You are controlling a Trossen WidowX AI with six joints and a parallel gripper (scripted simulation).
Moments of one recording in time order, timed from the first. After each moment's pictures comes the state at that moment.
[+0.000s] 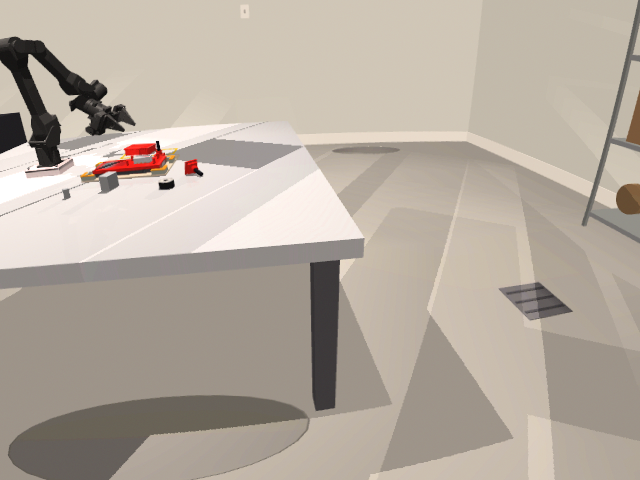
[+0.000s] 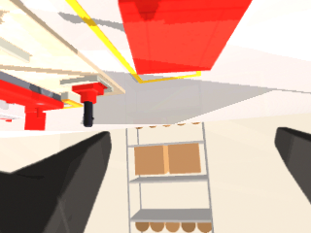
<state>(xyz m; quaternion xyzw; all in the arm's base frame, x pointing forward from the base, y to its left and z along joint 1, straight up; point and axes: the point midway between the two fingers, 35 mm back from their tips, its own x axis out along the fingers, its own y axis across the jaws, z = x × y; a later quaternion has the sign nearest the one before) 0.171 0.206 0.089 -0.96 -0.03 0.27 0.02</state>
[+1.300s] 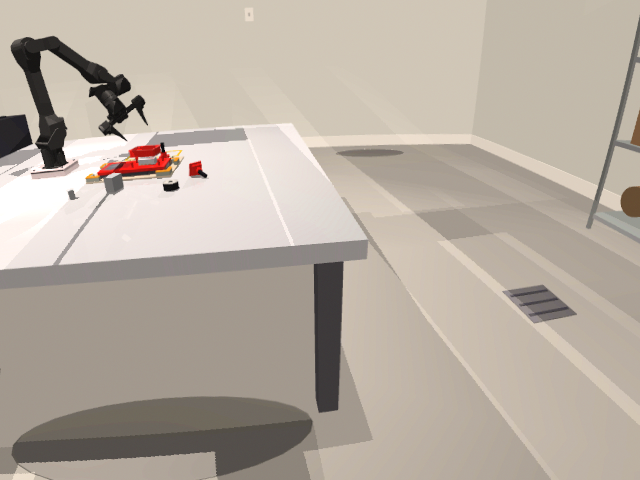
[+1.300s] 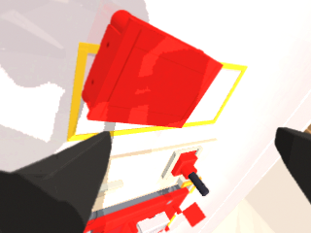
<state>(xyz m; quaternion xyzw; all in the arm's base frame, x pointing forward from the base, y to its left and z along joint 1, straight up) 0.190 0.210 0.085 -0.79 0.24 0.36 0.44</state>
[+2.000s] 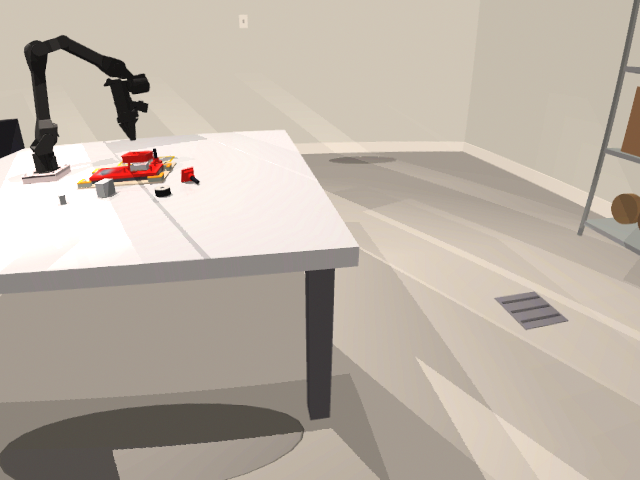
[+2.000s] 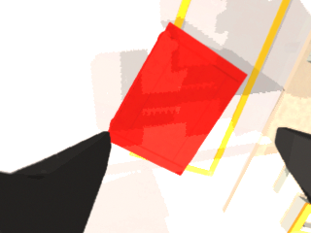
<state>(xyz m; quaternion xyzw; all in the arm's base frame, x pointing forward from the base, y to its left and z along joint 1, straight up) 0.218 0.208 0.087 -0.24 0.62 0.16 0.73</state>
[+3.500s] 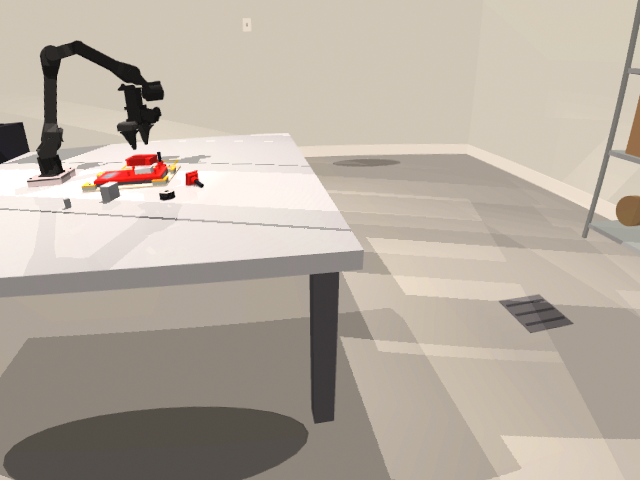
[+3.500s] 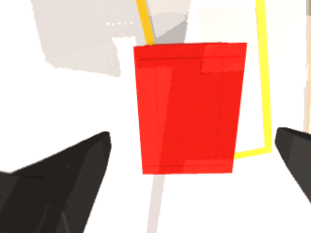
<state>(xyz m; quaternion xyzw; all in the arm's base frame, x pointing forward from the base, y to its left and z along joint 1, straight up) 0.232 0.209 0.075 0.00 0.70 0.01 0.72</state>
